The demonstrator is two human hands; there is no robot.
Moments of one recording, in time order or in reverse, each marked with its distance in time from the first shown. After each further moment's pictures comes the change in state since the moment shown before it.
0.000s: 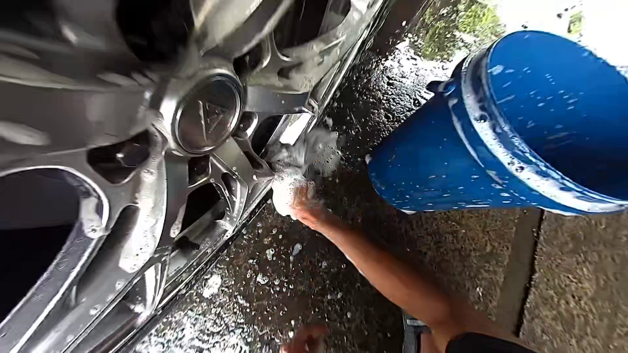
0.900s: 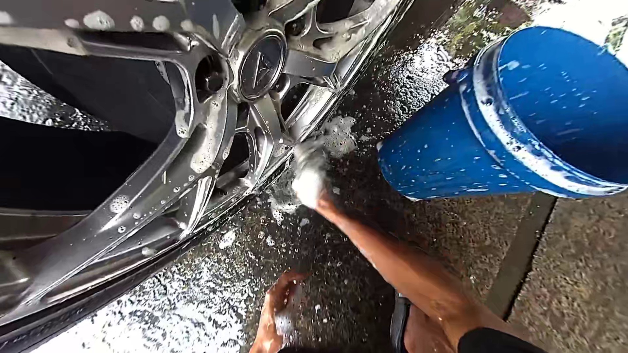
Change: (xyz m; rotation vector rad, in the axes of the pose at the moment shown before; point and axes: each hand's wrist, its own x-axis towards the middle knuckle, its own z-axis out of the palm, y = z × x) left_hand -0.016 0.008 -0.013 -0.155 0.206 0.022; right_hand -0.040 0.004 0.042 0.103 0.025 0.037
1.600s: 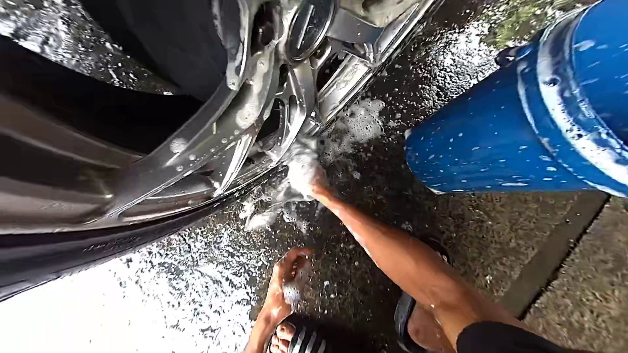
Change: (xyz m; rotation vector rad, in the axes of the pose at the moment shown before) left_hand -0.005 -0.017 -0.013 0.000 0.037 0.111; right_hand -0.020 -0.058 0.023 0.073 -0.265 -0.049
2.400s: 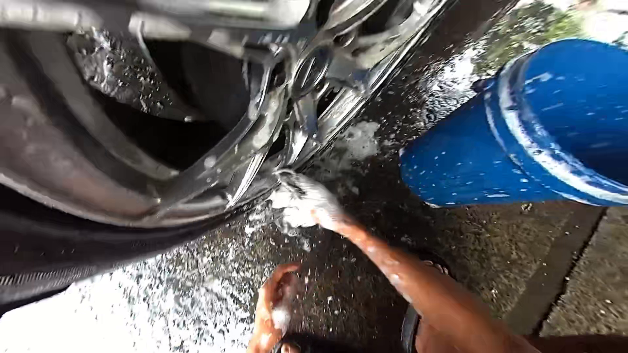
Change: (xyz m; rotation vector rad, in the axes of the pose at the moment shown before) left_hand -0.019 0.022 -0.014 0.125 0.150 0.118; right_hand -0.056 0.000 -0.038 0.526 0.015 -0.398
